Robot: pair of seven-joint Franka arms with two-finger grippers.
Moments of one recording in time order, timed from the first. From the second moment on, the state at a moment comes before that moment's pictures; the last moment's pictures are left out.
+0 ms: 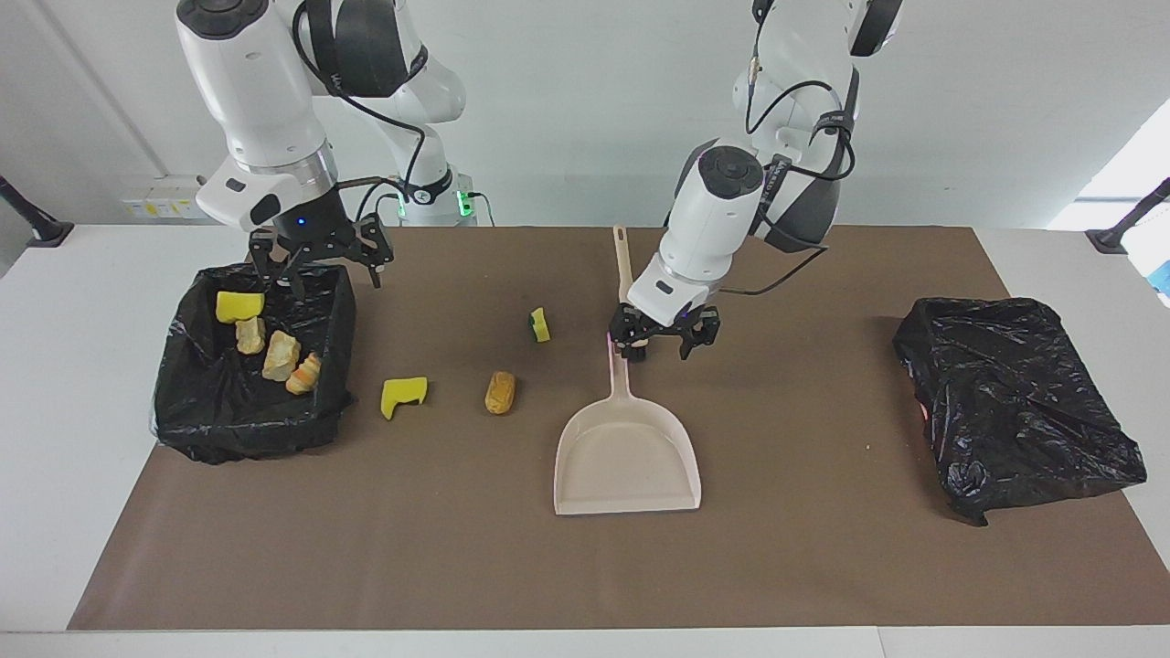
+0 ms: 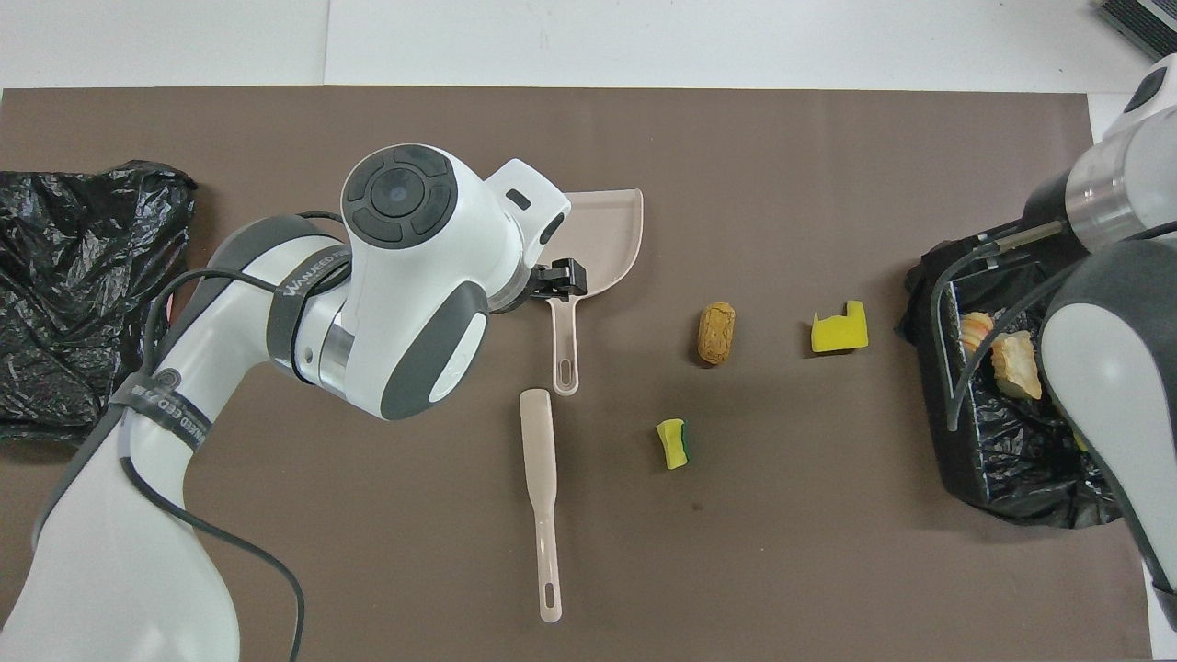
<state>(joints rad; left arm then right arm) -0.42 0.36 -0.16 -1.57 -0.06 2.03 -0.54 -0.07 0.10 0.17 -1.52 -0.07 1.66 -0.13</state>
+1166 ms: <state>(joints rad) -0.55 0.44 -0.15 -1.67 0.01 2.12 -0.65 -0.03 0.01 -0.01 -1.58 0.00 1.50 0.01</state>
